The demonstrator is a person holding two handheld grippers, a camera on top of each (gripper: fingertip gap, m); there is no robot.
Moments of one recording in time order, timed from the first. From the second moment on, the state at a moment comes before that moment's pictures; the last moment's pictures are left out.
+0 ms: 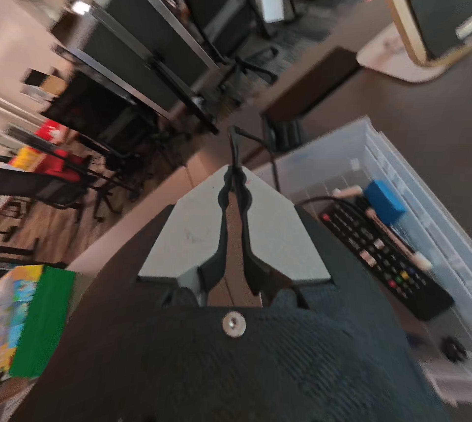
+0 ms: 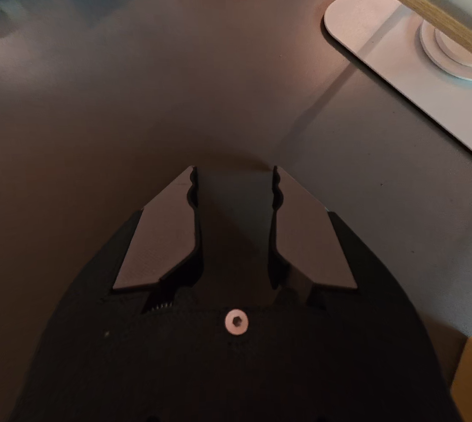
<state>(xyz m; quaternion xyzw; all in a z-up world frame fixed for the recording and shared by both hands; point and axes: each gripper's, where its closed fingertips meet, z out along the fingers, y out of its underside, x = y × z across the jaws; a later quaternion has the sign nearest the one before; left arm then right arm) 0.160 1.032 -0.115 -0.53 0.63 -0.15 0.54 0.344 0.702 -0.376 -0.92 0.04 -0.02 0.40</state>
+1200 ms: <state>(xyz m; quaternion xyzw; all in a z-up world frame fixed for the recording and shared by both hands) 0.200 0.643 -0.037 -0.21 0.77 -0.42 0.42 0.210 0.651 -0.132 -0.72 -0.18 0.08 0.66</state>
